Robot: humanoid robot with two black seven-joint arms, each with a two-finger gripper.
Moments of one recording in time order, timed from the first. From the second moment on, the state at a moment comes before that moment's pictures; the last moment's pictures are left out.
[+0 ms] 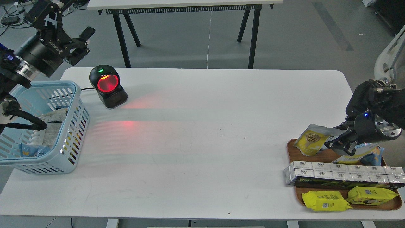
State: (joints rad) left arm -0.70 0.69 -0.83 -0.95 0.56 -0.49 -0.49; right arm 1.28 -1.03 -0.19 1.42 -2.13 0.49 0.49
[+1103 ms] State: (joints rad) left arm -0.70 0.67 -0.83 -0.95 0.56 -0.49 -0.49; right arm 1.38 -0.84 0.08 1.46 -2.04 0.49 0.49
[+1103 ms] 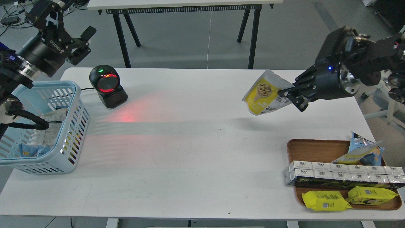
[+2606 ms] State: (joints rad) left arm -0.72 0.67 -0.84 -0.90 0.55 -0.49 -0.49; right arm 1.40 -0.24 0.14 1.22 -2.06 0.49 0.49
